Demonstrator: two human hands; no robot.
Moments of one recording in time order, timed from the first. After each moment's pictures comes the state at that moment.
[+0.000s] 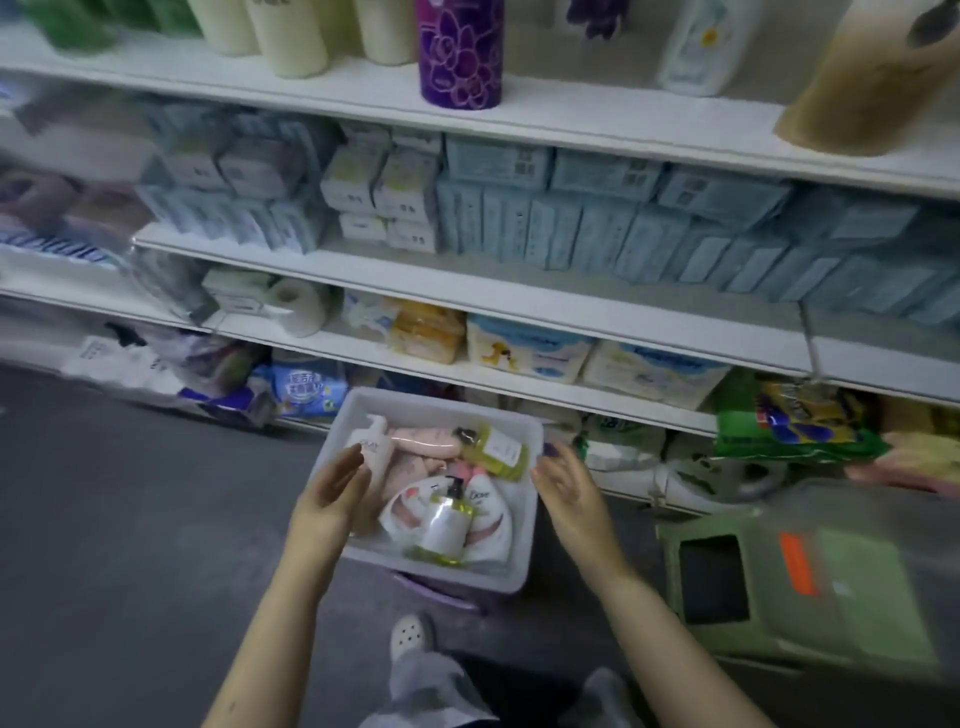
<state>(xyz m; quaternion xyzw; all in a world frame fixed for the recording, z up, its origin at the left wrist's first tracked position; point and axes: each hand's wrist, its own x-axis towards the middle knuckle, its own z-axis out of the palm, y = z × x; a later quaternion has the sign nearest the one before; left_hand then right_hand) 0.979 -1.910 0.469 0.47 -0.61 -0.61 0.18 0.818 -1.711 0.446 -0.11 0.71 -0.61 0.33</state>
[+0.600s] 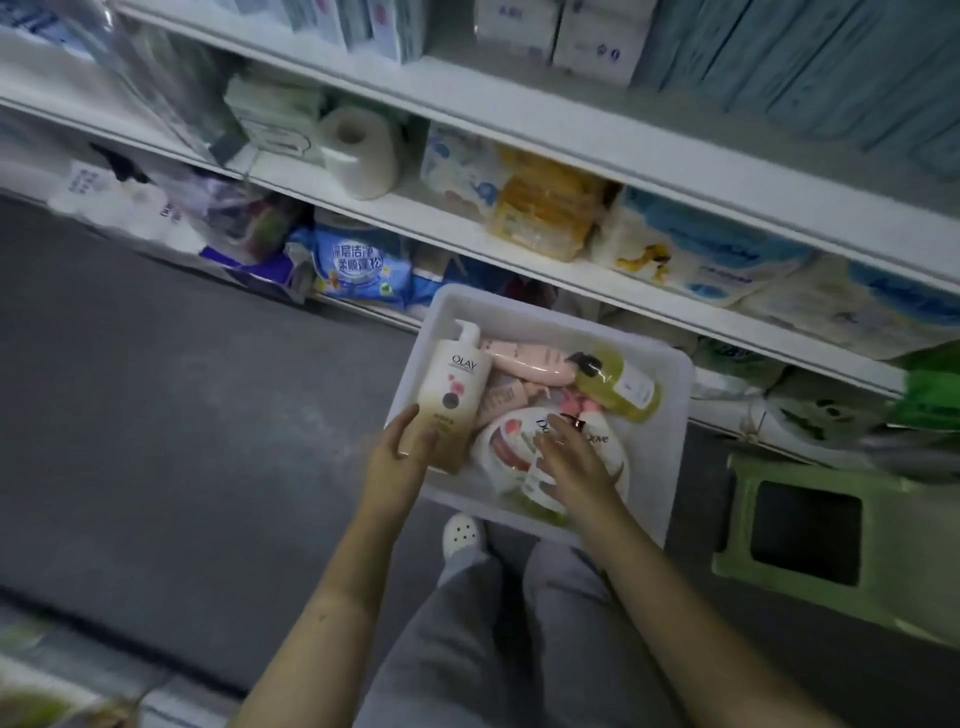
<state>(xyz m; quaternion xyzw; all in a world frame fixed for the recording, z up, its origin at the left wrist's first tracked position) 1.017 -2.045 0.304 0.54 -0.58 -0.61 0.04 0.883 -1.894 0.308 0.07 0.72 -0.50 0.47</state>
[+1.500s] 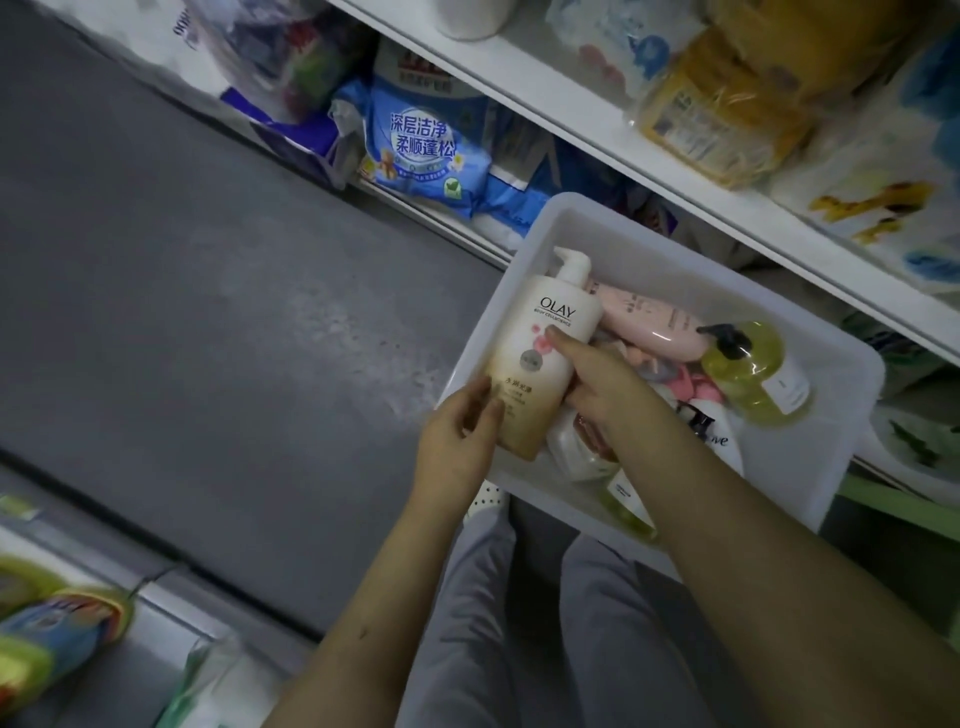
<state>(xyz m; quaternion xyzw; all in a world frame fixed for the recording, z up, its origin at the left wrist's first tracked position) 1.032 -2.063 0.215 0.58 -0.53 -0.62 0.06 0.866 -2.044 0.173 0.19 0.67 -0.50 0.51</state>
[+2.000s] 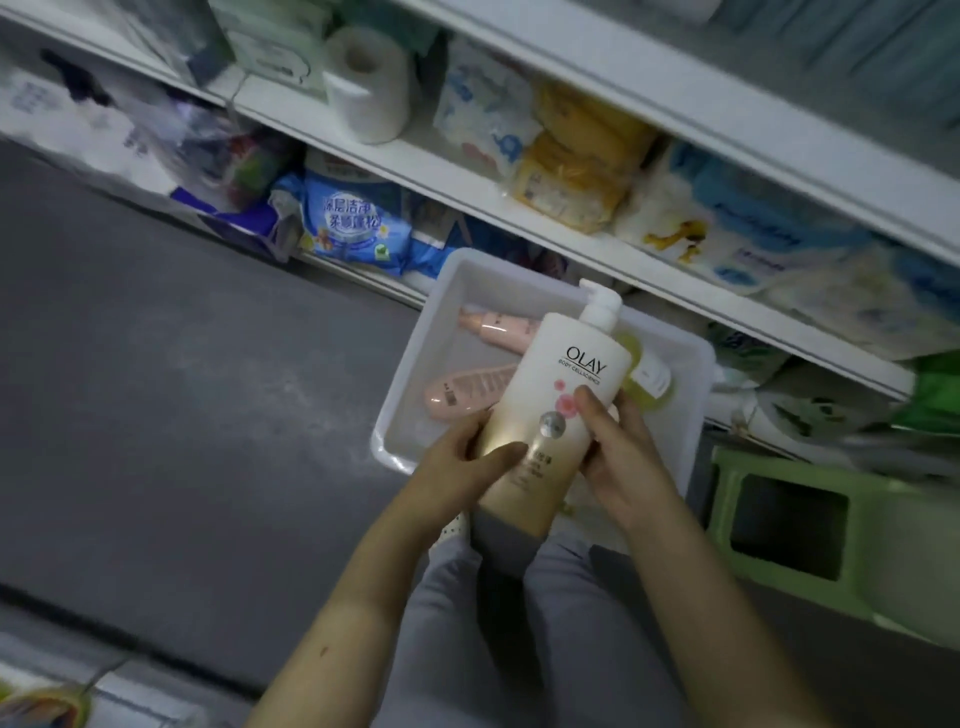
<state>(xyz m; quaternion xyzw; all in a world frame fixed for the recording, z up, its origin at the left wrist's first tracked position) 1.008 -2.029 0.311 0.43 -0.53 -0.73 -0.08 0.873 -1.916 0.318 0.15 0.62 -0.64 0.42</state>
